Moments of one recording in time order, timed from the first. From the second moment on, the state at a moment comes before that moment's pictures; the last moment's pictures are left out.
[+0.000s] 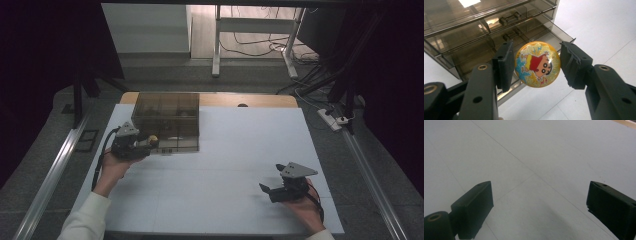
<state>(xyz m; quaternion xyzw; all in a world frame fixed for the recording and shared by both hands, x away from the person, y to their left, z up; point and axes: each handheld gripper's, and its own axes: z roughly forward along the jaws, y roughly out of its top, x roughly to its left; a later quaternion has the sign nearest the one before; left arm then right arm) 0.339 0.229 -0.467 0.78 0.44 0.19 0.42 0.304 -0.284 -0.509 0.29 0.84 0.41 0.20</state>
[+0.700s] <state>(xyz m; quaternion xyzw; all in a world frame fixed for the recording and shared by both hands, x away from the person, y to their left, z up) 0.359 0.213 -0.471 0.78 0.43 0.18 0.41 0.304 -0.284 -0.509 0.29 0.84 0.41 0.20</state>
